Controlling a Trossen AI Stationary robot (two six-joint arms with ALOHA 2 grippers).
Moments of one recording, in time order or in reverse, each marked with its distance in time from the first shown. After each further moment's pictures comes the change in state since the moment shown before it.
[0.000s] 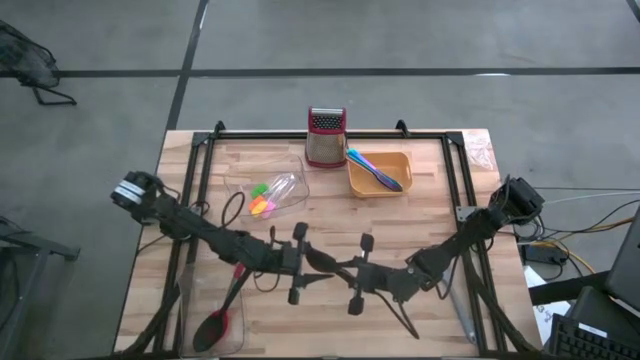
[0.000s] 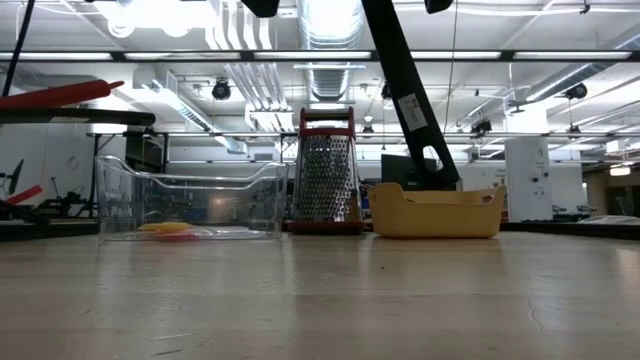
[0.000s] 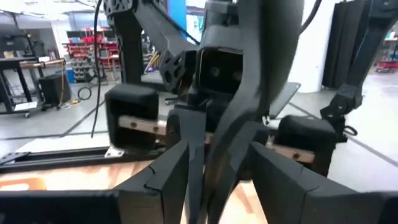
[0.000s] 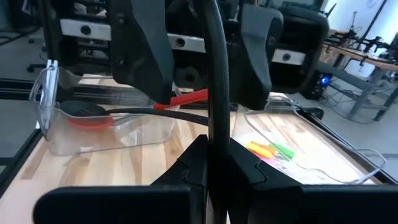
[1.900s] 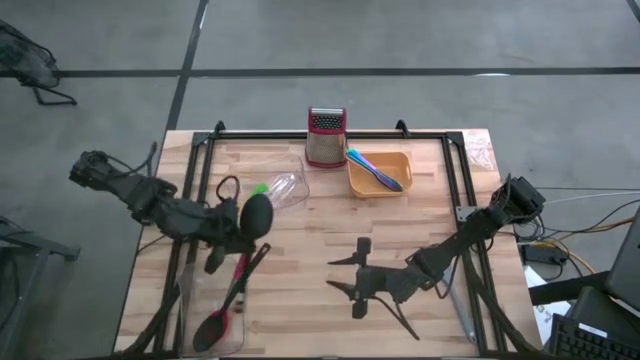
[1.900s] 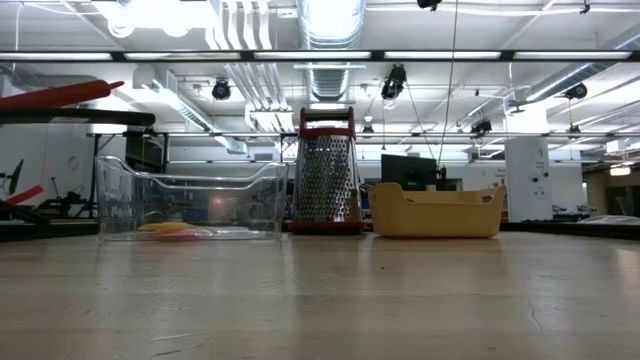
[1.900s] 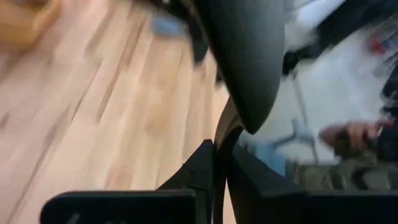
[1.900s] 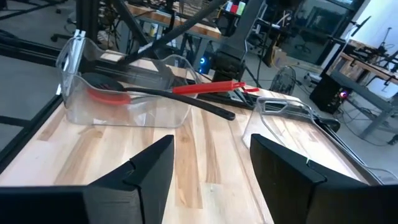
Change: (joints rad) left arm -0.025 -0.625 0.255 -1.443 0.179 -0.731; right arm -0.003 -0.010 -0.003 -0.064 -0.102 -0.095
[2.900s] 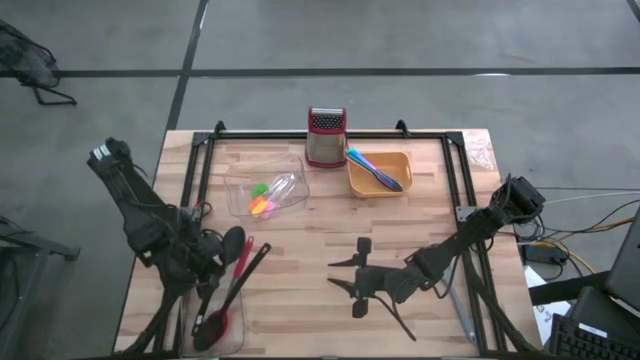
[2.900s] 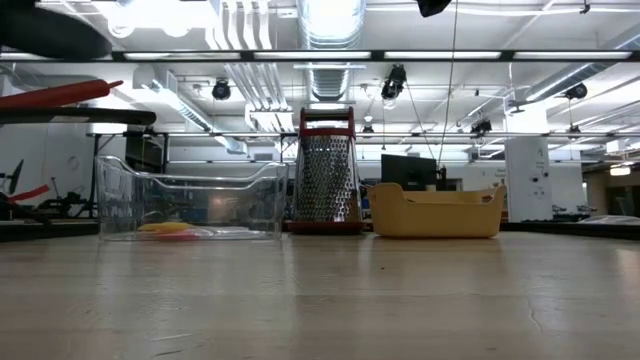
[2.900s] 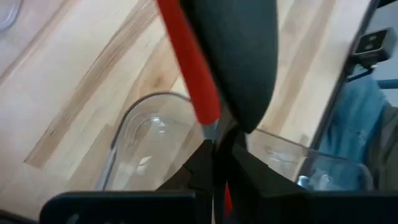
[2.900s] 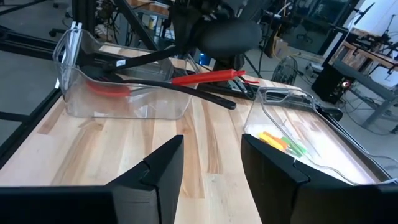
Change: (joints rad) left arm -0.468 0.023 -0.249 -0.348 -0.152 -0.767; right arm -0.004 -0.001 0.000 -0.046 0.000 0.052
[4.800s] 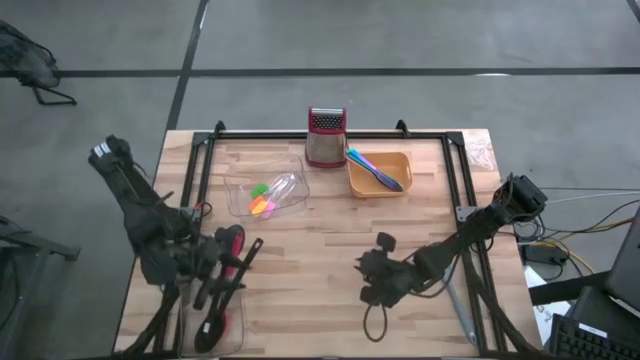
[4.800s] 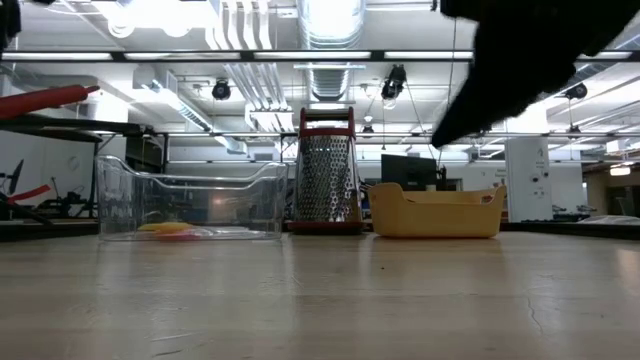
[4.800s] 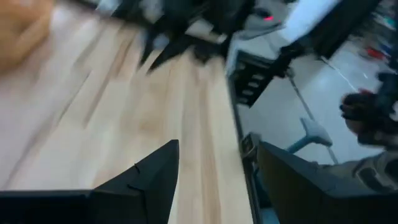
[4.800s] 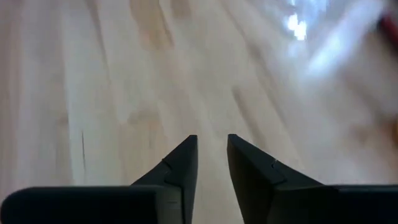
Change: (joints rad) left arm -0.007 -0.095 -0.093 0.642 -0.362 0.684; right arm -0.002 -0.020 0.005 -0.693 -0.032 0.687
